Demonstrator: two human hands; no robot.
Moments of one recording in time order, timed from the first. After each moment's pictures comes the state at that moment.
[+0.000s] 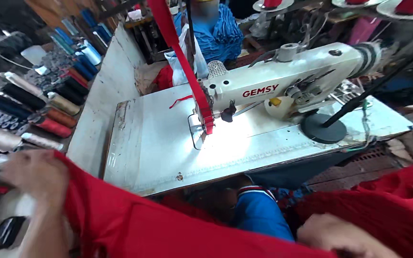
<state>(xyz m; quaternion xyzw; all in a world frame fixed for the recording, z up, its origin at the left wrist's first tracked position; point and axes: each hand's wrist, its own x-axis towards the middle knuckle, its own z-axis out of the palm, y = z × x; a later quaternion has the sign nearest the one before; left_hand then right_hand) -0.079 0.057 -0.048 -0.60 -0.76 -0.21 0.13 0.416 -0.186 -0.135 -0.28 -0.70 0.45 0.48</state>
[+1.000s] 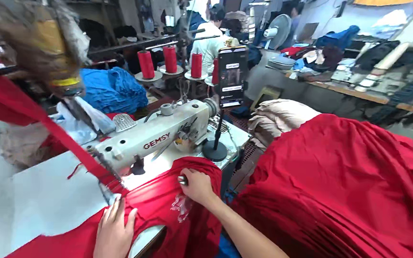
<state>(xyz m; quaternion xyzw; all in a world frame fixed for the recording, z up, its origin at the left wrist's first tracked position) 0.165 0.074 -0.244 -0.90 -0.40 -0.19 -0.07 0.448 -0.037 -0.215 -0.84 -0.48 0.13 0.21</state>
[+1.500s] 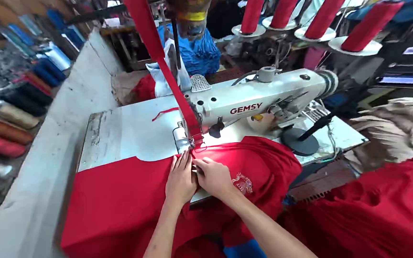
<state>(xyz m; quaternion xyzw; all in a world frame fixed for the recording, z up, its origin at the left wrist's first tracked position) 0.161 0.066 -0.242 -0.88 -0.44 -0.16 -0.09 0.308 0.016 -0.204 -0.71 -0.66 0.18 0.17</state>
